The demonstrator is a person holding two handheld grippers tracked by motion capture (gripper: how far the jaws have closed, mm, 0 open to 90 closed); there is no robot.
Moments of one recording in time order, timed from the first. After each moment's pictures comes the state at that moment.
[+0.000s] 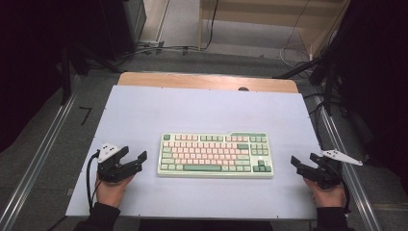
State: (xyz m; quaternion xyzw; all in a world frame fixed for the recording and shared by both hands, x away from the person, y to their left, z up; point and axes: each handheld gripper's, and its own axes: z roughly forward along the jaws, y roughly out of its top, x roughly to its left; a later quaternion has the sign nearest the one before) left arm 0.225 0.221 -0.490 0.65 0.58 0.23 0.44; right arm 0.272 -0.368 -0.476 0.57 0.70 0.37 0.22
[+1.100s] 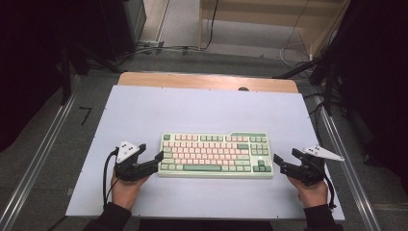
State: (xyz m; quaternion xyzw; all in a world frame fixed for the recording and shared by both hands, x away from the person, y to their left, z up) left arm 0.230 0.177 -0.481 0.68 0.53 0.23 0.46; right arm 0.272 -0.318 -0.464 0.52 0.73 0.40 0.20
